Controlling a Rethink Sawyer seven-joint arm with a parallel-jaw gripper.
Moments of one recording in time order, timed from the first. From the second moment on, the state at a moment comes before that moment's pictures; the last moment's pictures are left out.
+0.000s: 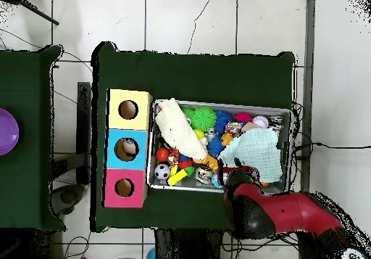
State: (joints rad) arm -0.92 -0.88 0.49 2.10 -0.78 0.11 1.84
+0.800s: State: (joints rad) arm -0.79 -0.86 0.36 2.01 -0.83 0.11 1.84
